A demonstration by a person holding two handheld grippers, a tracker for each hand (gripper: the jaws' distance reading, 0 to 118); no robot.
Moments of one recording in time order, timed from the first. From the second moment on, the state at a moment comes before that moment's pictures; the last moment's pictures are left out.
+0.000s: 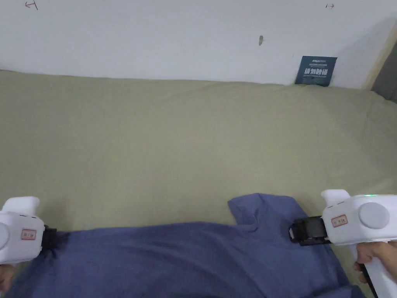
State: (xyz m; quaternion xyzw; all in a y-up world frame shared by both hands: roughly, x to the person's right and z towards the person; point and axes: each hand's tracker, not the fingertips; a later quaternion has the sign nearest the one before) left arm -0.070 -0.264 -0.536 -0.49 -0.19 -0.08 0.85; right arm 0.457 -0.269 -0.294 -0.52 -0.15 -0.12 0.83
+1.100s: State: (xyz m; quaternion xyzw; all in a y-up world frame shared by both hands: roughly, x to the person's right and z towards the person) left arm -0.205 -0.163 -0.323 -0.40 -0.26 -0.04 0.88; right arm 0.346 -0.175 -0.049 -0.37 -0.13 -0.15 0.91
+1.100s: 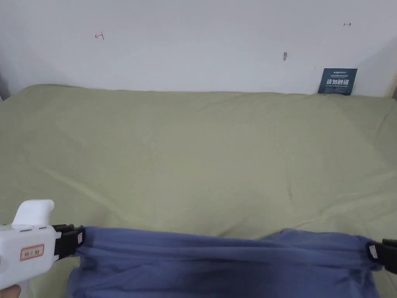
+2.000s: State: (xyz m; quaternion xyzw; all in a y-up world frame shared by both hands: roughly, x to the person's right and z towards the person) left arm -0.191 -0.128 -0.257 -0.30 -0.23 0.02 0.92; right arm 0.271 -0.159 -0.015 -0.25 -0.20 -0.11 0.94
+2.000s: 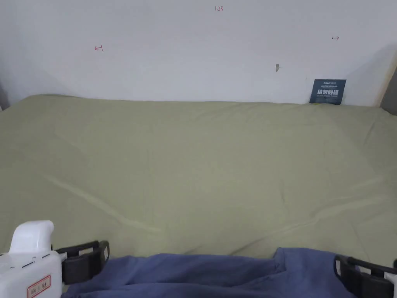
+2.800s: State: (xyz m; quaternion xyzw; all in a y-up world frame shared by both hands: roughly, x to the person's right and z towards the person) left arm -0.116 -0.074 -0.167 -0.06 -0.22 -0.05 0.97; right arm 0.122 -0.087 -0.043 -0.07 -0.23 0.03 0.97
